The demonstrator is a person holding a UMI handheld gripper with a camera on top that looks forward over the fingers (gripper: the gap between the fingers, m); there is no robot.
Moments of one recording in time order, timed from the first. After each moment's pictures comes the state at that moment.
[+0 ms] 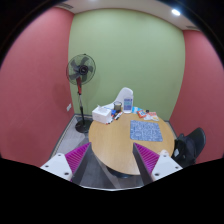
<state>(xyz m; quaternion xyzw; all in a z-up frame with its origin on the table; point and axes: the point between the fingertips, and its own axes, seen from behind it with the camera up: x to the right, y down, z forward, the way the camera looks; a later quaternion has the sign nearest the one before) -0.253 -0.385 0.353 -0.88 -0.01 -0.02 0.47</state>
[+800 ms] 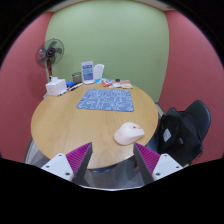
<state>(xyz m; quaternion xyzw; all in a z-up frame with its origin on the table) 0.067 -0.344 0.063 -0.90 0.04 -0.04 0.43</state>
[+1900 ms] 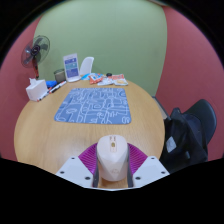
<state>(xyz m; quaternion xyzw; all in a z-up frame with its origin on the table) 0.122 -0.214 0.021 -0.91 0.08 -0.05 0.40</state>
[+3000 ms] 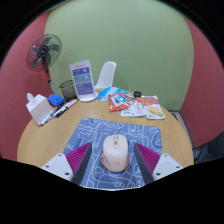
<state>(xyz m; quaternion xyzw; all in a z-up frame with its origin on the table) 0.078 0.024 0.037 -0.91 -0.01 0.03 0.41</state>
